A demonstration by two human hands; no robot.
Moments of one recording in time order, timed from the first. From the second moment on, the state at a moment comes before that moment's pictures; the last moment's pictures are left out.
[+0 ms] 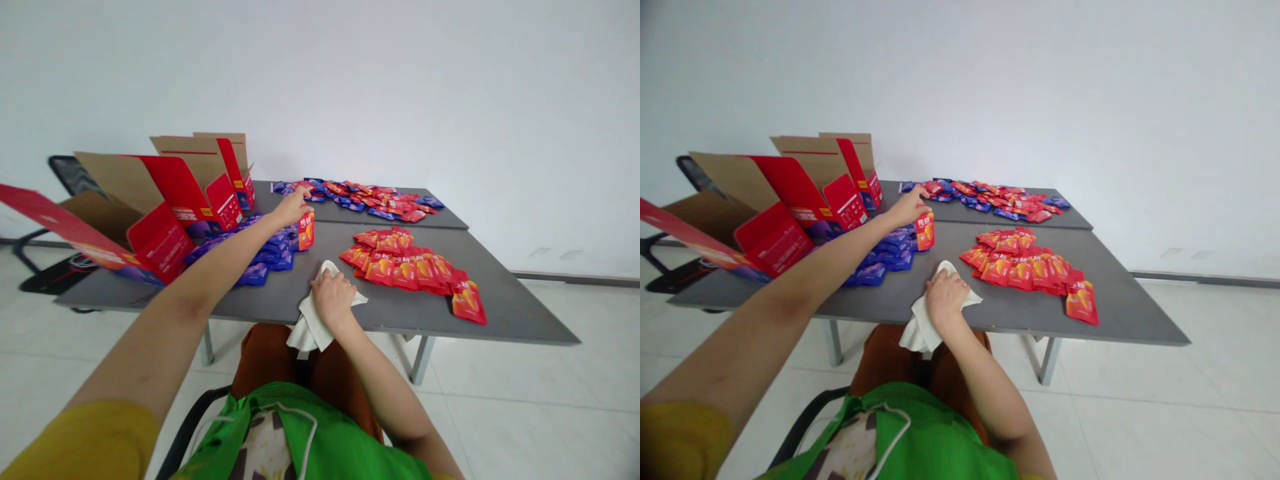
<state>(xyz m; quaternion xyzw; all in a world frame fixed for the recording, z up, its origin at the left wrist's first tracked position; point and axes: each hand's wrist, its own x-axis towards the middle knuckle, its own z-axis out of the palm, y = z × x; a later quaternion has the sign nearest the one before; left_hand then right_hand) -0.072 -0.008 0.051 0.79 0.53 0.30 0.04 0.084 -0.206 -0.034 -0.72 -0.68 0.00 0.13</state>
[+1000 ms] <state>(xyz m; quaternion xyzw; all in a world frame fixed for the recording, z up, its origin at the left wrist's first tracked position) -0.036 -0.113 0.039 0.70 0.59 0.39 -0.07 0.147 -0.224 0.007 -0.64 -0.68 0.16 0.33</state>
